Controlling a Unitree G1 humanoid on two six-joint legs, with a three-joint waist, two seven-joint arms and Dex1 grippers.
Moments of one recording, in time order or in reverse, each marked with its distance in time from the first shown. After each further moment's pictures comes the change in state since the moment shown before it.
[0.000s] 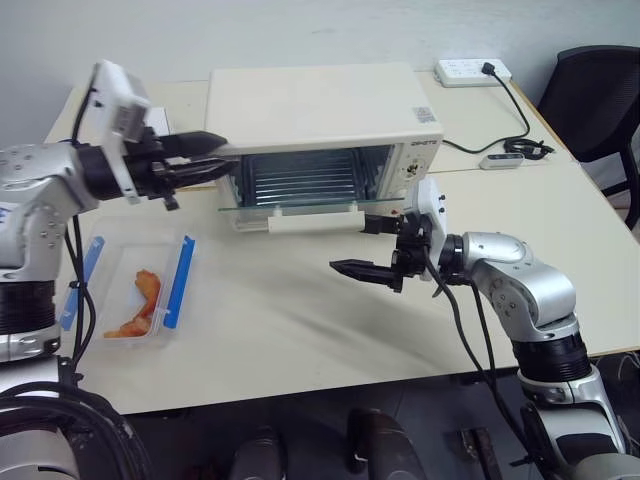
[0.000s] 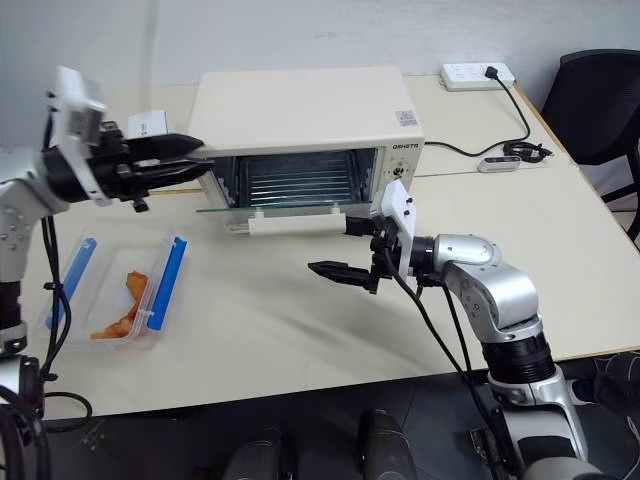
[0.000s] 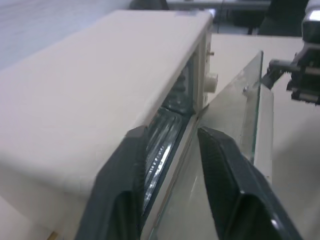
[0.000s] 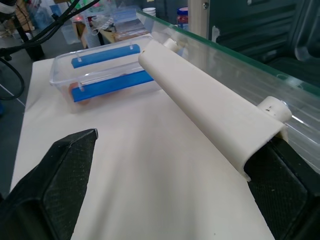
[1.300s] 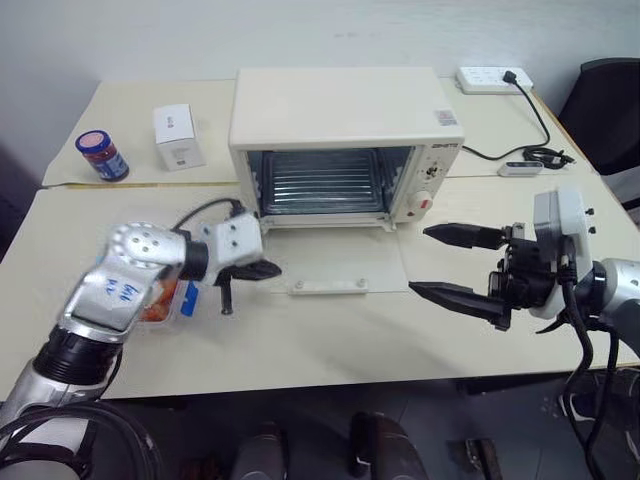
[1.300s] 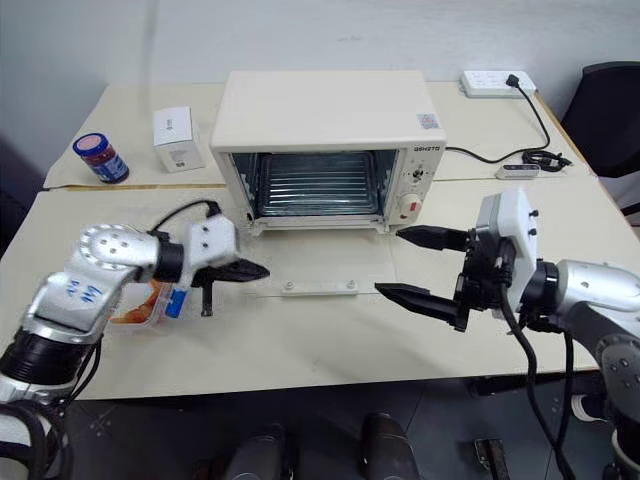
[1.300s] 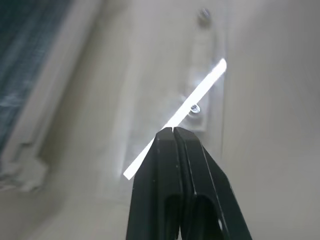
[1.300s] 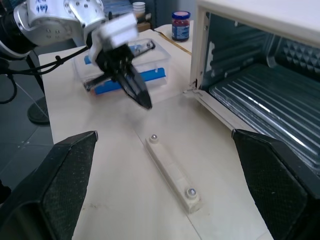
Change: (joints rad) left arm 0.247 -0.041 -0.042 -0.378 0.201 0.225 0.030; right arm 0.271 -0.403 -0.421 -0.395 0.456 0.213 -0.079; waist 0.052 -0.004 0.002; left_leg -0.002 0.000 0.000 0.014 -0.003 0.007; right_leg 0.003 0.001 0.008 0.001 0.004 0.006
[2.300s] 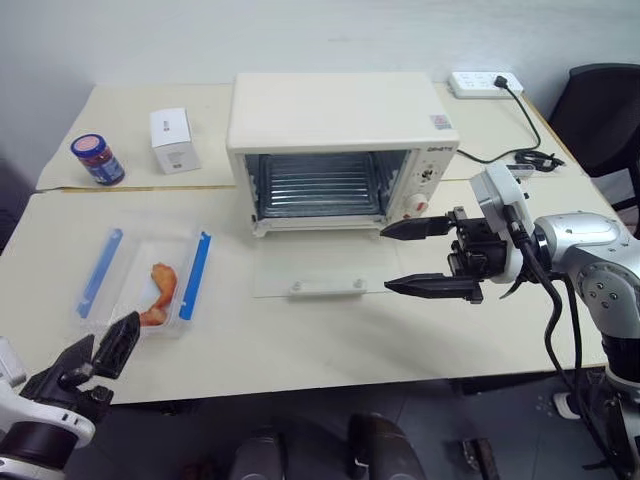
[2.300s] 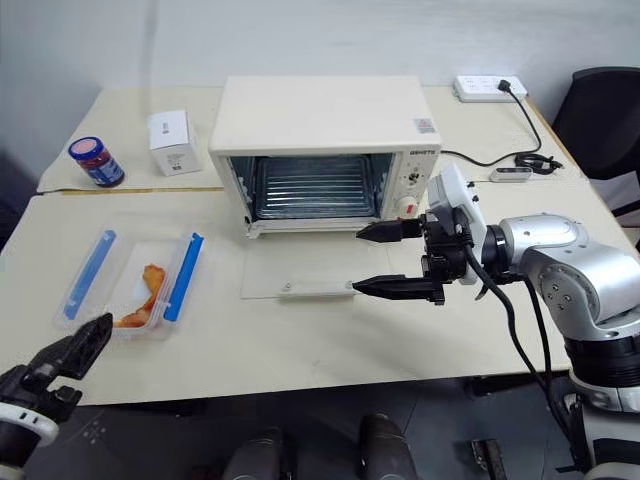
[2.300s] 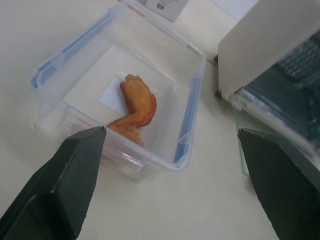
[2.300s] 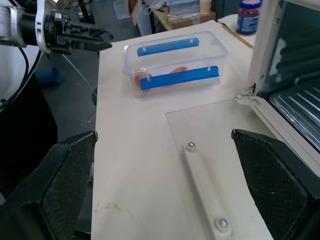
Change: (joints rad) left arm 1.101 -0.538 1.066 -0.684 -1.550 0.136 1.603; right arm -0.279 0.046 0.334 0.296 -0.158 -0.069 0.276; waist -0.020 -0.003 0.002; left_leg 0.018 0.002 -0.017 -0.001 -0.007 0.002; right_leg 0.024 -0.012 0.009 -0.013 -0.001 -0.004
